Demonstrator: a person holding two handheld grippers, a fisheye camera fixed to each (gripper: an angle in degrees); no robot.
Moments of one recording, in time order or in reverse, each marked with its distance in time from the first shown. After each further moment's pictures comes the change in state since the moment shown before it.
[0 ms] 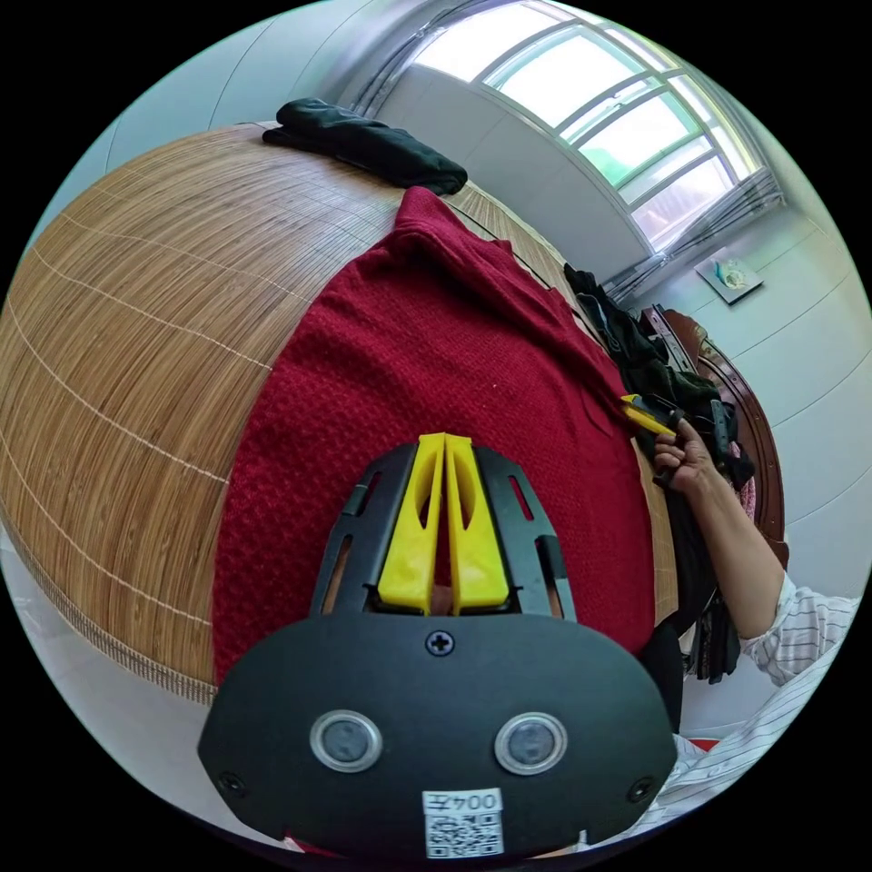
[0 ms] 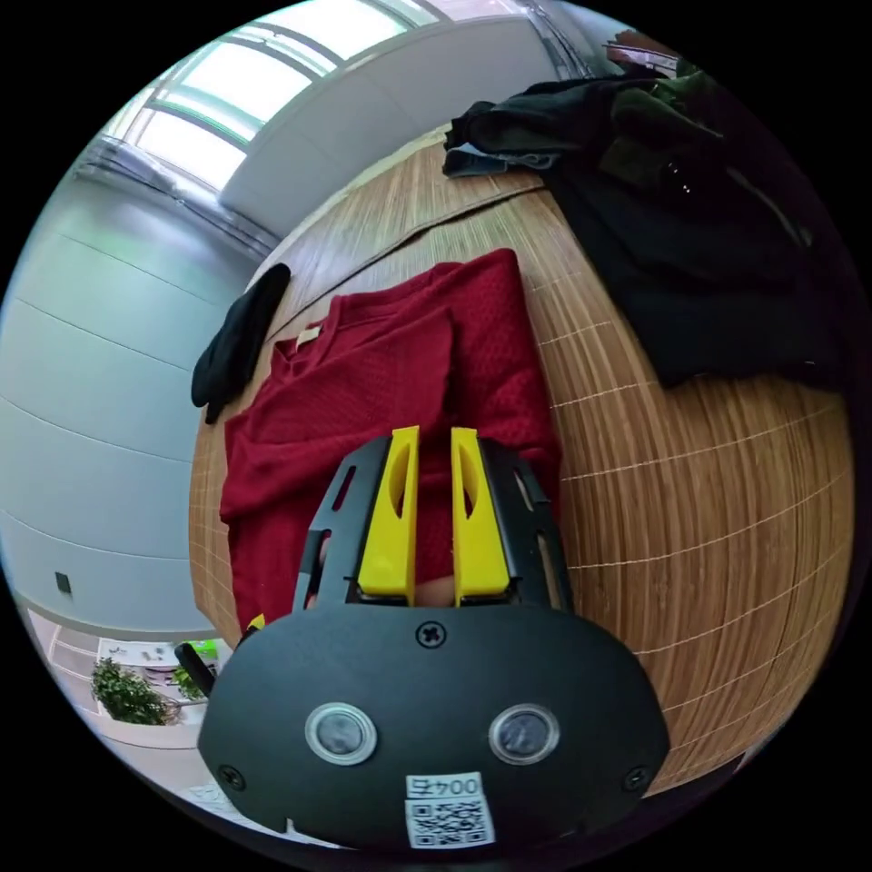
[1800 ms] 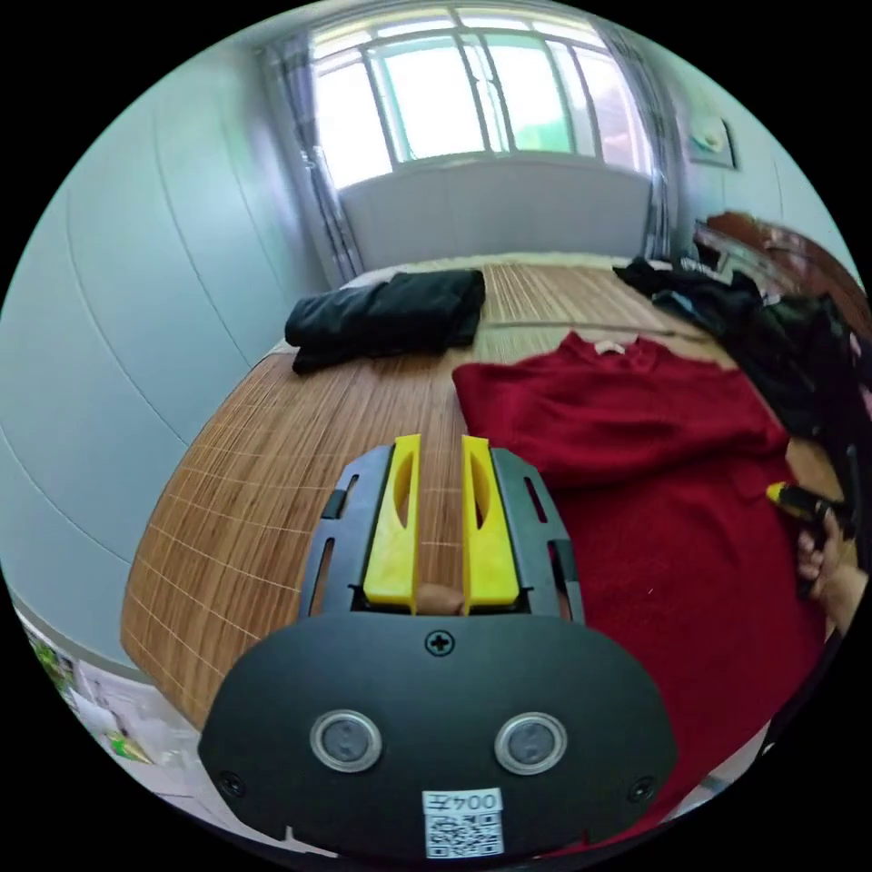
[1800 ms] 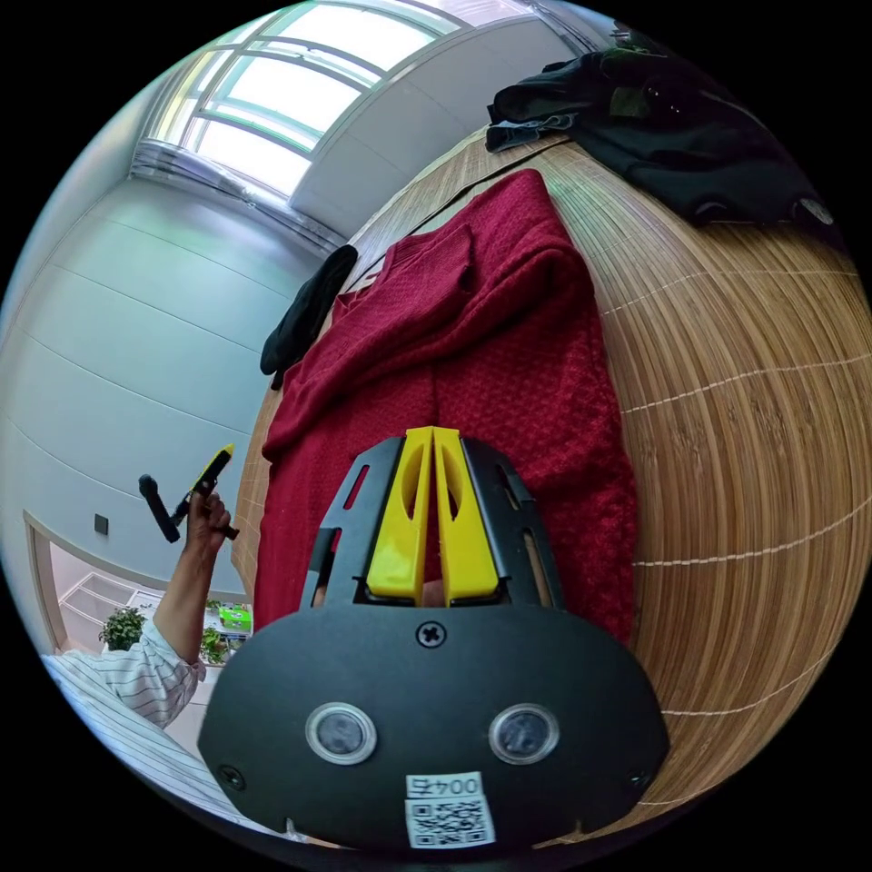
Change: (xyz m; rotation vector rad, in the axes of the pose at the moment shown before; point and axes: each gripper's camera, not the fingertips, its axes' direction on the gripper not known) left arm 0.158 -0.094 0.122 0.276 -0.515 0.415; right arm 0.074 0.128 0.005 0.017 -0.261 -0.064
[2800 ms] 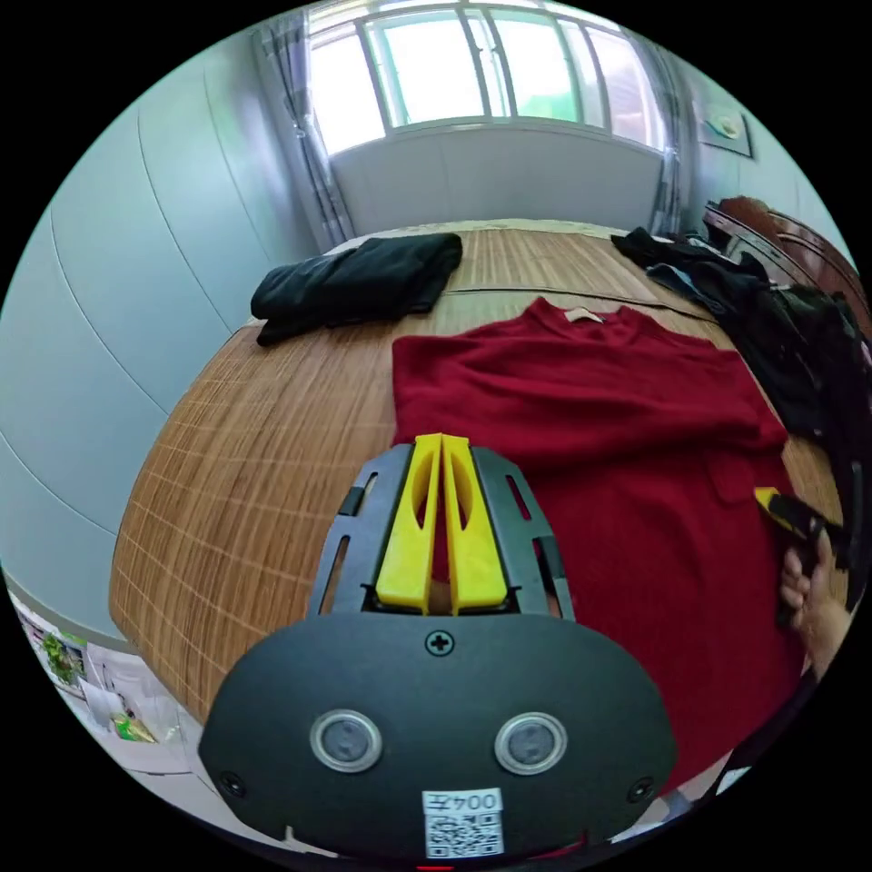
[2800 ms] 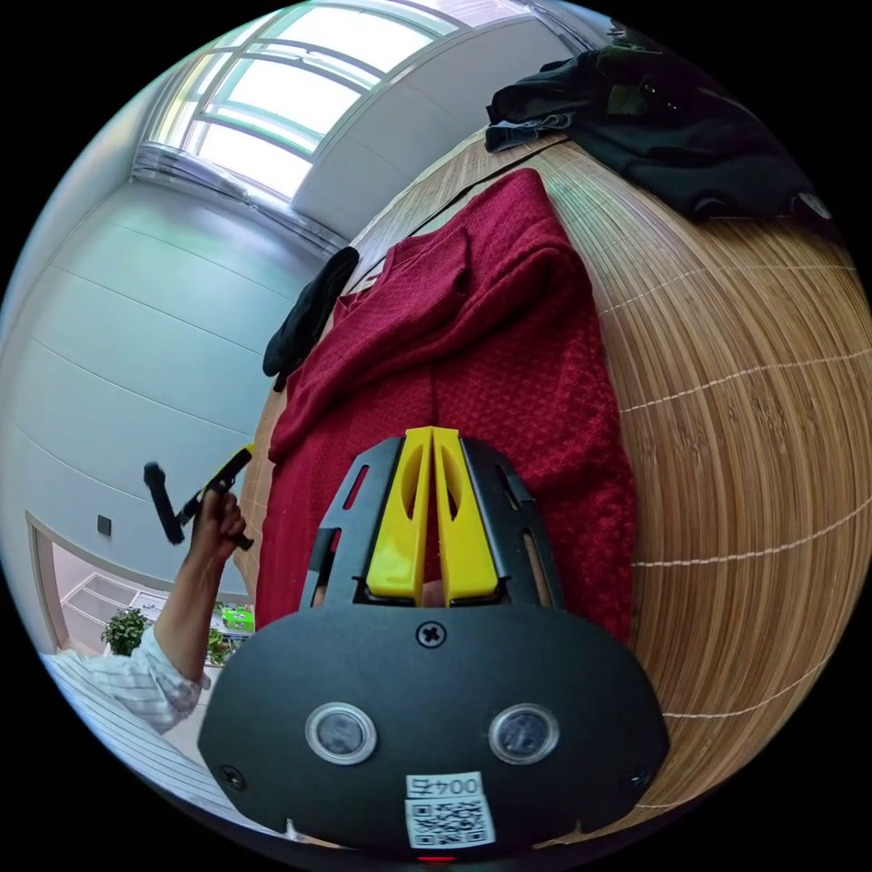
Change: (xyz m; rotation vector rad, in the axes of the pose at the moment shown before) left arm 0.094 0.003 0.021 -0.151 -0.009 0.031; right arm -0.031 0.020 0.025 0.006 -0.010 0.002
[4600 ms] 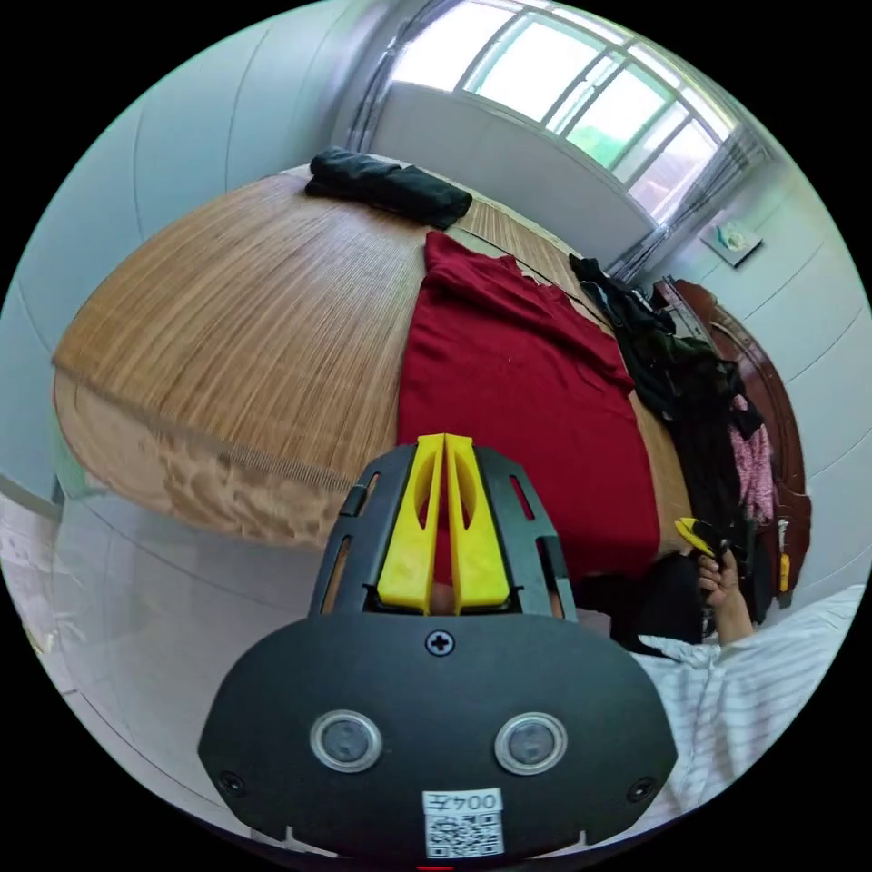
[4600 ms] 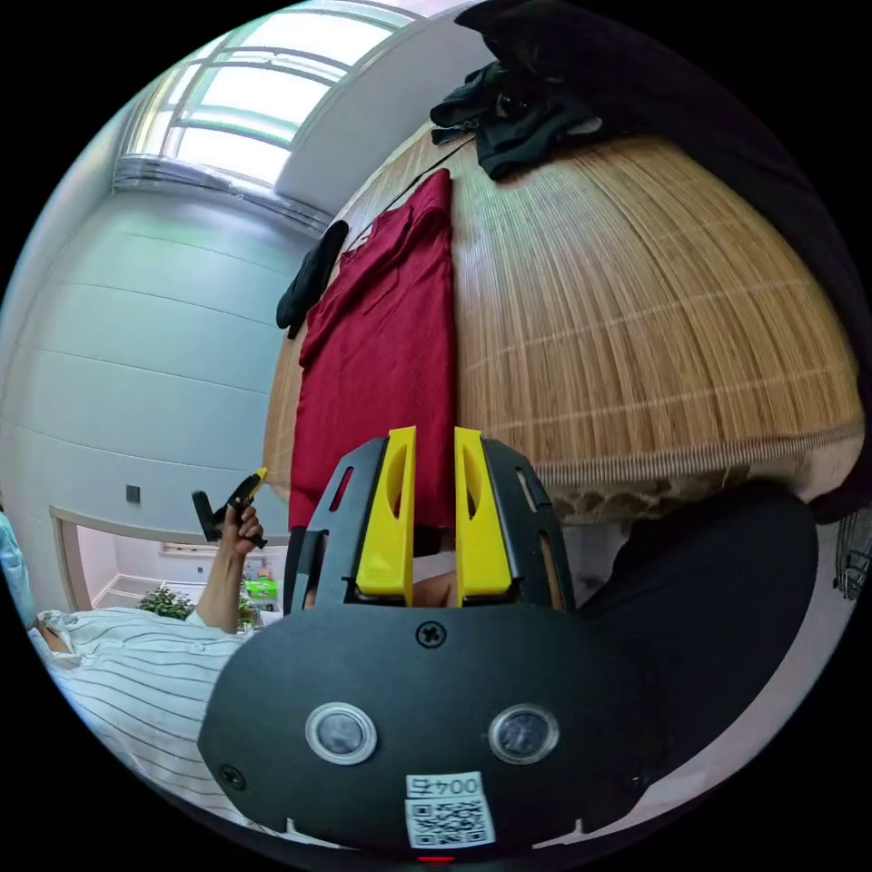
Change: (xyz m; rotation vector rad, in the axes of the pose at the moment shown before) left arm -0.250 0.257 -0.349 -0.151 0.462 -0.332; right arm -0.021 0.223 -0.252 -0.146 -0.007 0.089
